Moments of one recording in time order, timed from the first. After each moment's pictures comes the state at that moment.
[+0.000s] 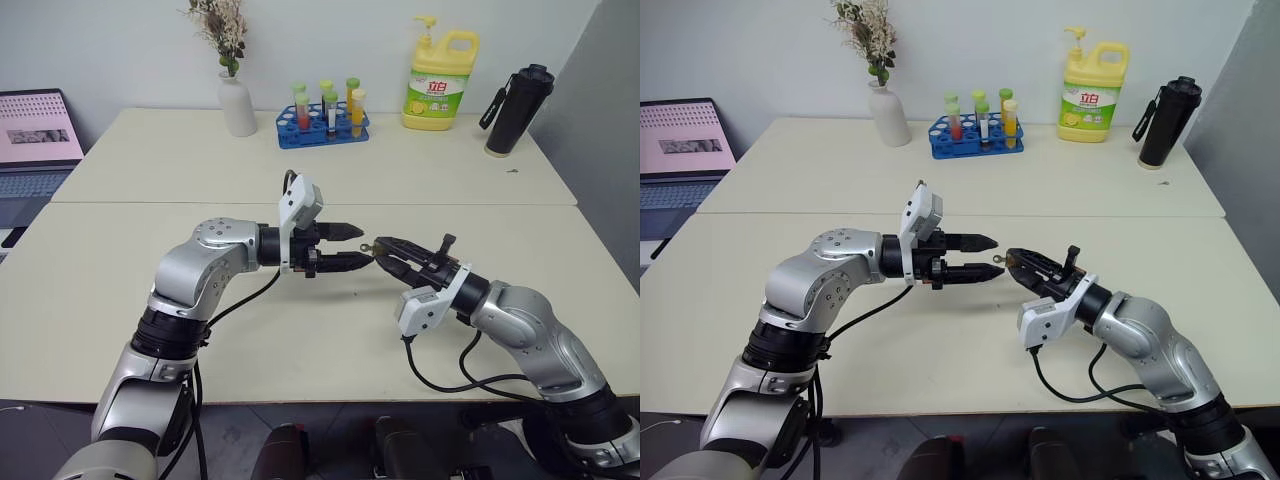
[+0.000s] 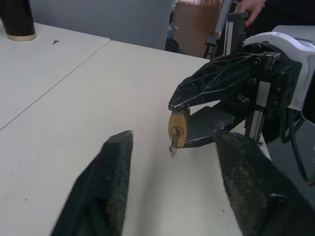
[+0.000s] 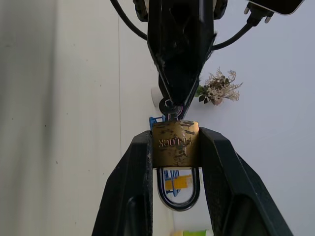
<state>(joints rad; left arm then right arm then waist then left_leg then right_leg) -0.70 0.50 -0.15 -0.05 -0.51 0.68 -1.07 -0.28 -0.60 0.22 -0.31 -0.57 -0.37 0.44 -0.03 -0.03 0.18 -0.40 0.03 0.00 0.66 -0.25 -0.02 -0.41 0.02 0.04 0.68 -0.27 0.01</state>
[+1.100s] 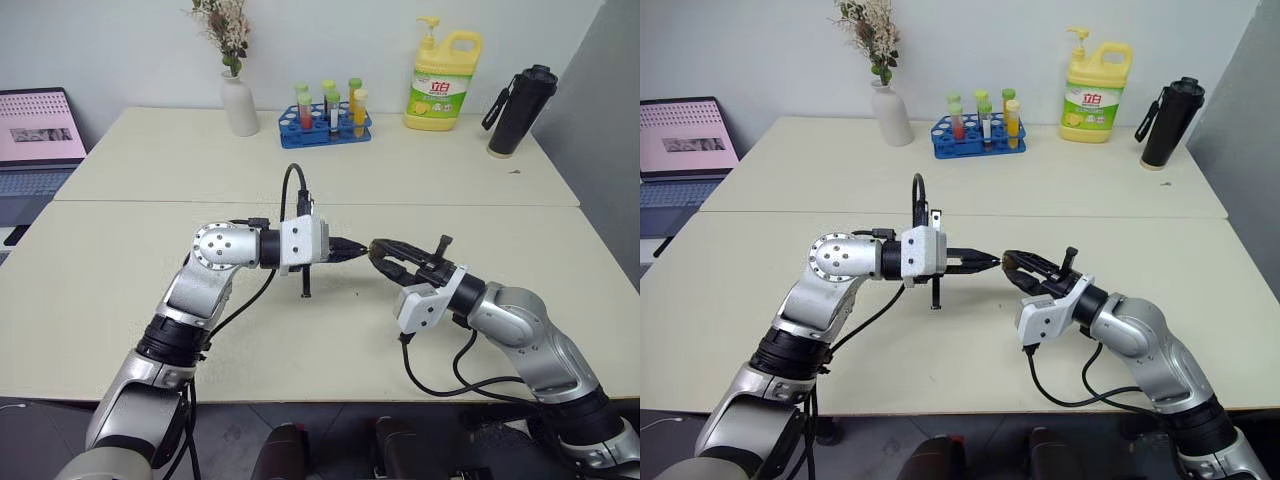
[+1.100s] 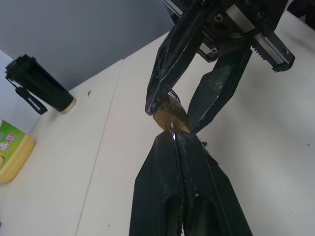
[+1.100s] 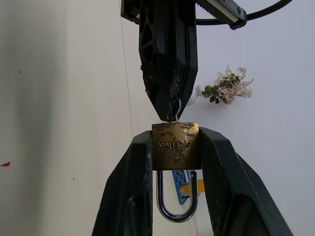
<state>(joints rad) -0.65 0.51 -0.23 0.08 -0.15 -0.15 -1.15 -0.28 -0.57 0.22 -0.30 -0.49 -0.33 0.49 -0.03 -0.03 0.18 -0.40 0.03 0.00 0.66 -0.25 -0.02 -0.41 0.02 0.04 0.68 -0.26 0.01</state>
